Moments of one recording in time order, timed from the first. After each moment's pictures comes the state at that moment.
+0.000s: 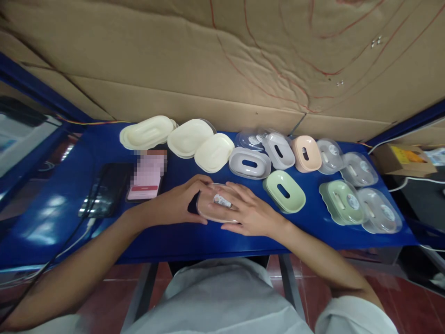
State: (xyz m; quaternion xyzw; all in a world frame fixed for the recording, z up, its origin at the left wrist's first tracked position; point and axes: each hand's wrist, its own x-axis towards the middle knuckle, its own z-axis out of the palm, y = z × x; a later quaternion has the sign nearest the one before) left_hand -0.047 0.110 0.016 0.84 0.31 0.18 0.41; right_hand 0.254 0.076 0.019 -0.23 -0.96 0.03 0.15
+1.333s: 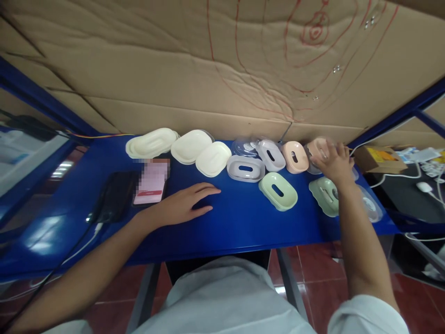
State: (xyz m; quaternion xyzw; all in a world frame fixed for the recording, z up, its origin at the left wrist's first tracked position) left_hand -0.040 0.108 0.015 0.91 0.31 0.13 0.26; right_hand 0.502 0.166 0.052 -0.73 -0.63 -0.23 0.10
